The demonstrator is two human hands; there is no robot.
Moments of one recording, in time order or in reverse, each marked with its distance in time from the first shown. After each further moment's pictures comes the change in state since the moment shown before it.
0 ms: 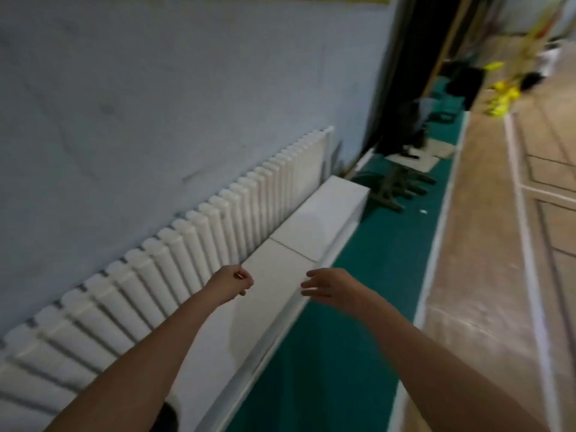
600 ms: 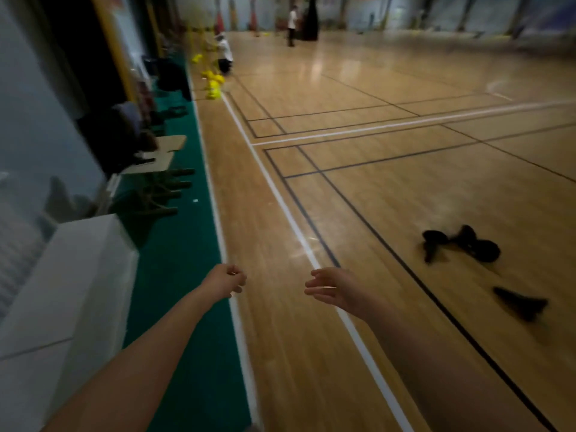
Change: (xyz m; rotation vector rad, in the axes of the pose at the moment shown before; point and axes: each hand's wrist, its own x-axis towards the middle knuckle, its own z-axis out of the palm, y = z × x) left_hand -0.148 0.283 0.474 0.314 -0.654 0.444; right_hand -0.336 0.168 -0.435 0.510 0.746 -0.245
